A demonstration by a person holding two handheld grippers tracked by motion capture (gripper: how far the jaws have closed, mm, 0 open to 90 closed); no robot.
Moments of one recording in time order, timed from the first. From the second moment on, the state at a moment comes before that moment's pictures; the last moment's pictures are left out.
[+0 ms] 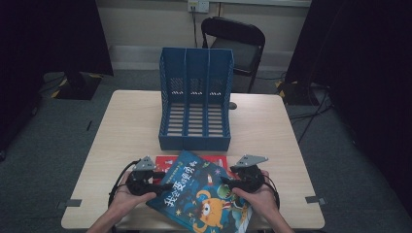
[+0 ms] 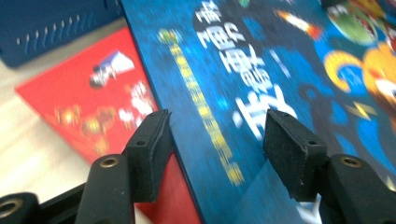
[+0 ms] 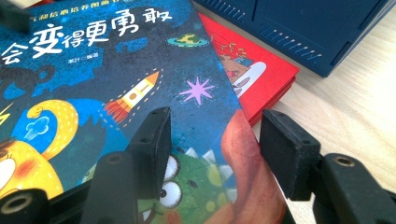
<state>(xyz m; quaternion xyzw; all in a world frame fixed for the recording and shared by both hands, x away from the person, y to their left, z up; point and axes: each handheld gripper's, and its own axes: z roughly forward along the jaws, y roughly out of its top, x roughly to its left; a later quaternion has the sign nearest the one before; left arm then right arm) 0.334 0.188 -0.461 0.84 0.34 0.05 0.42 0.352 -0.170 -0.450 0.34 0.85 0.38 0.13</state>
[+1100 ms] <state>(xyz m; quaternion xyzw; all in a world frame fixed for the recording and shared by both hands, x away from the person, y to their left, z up) 0.349 0.154 -0.459 0.85 0.32 0.07 0.40 0.348 -0.175 -0.446 0.34 0.85 0.37 0.14</state>
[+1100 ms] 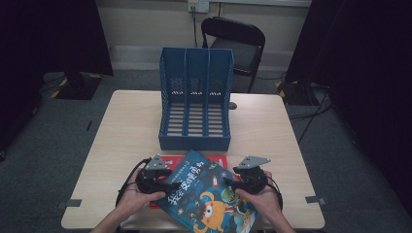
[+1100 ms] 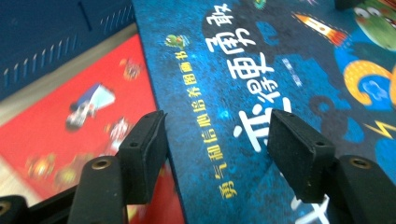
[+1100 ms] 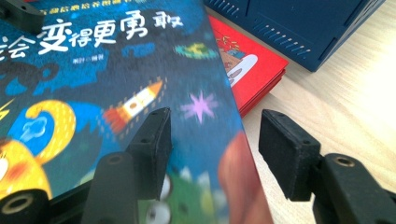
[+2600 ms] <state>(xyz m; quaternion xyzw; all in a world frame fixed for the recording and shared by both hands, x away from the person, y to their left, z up) 0.307 0.201 -0.462 0.86 0.29 0.06 0.40 0.348 -0.172 -0.447 0.34 0.85 0.37 0.13</state>
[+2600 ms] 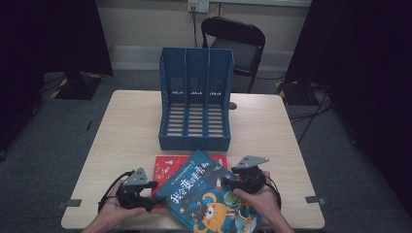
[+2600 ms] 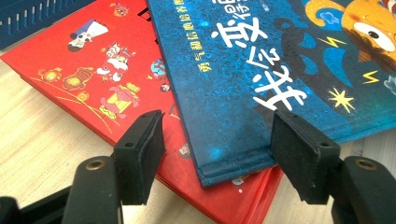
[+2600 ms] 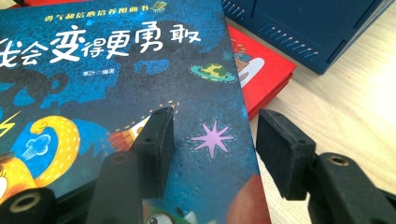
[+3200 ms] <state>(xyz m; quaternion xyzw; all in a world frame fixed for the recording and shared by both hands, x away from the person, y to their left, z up) 0.330 0.194 -0.462 0.85 0.34 0.09 0.40 0.347 -0.180 -0.446 0.35 0.85 0.37 0.14</state>
